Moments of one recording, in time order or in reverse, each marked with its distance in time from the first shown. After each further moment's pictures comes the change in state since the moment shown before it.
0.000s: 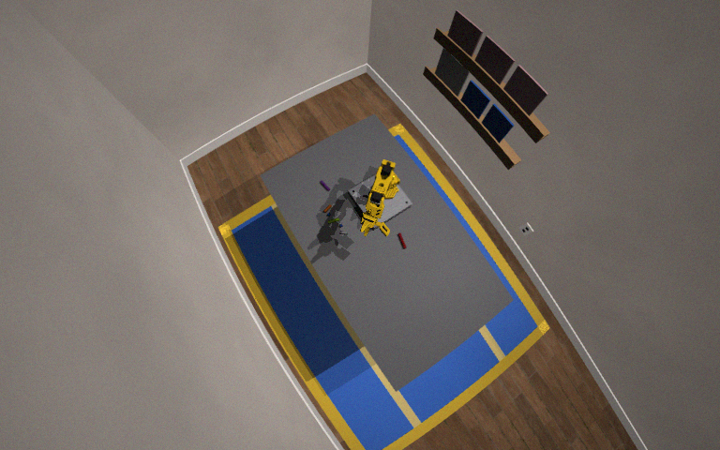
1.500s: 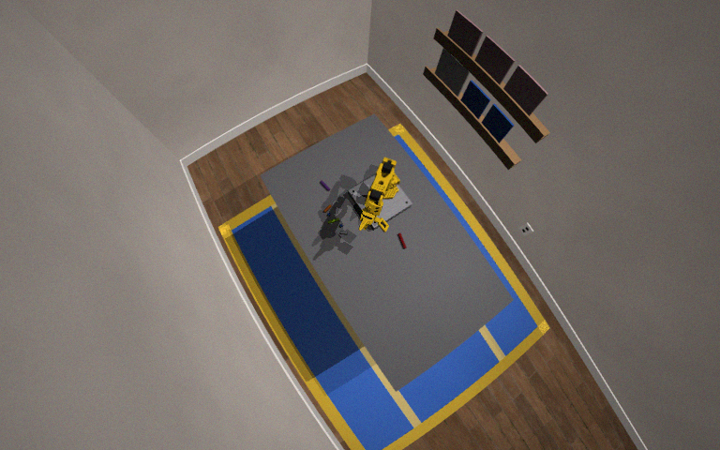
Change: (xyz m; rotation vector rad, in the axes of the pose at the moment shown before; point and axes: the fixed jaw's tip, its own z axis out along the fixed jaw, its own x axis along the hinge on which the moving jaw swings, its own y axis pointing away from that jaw) arm 0.014 0.036 -0.002 -0.137 0.038 0.004
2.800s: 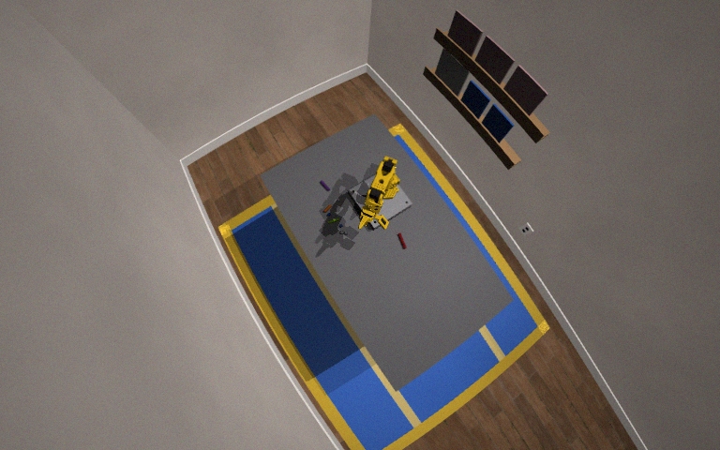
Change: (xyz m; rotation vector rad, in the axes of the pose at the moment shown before) arm 0.006 0.024 0.000 -0.086 0.016 0.010
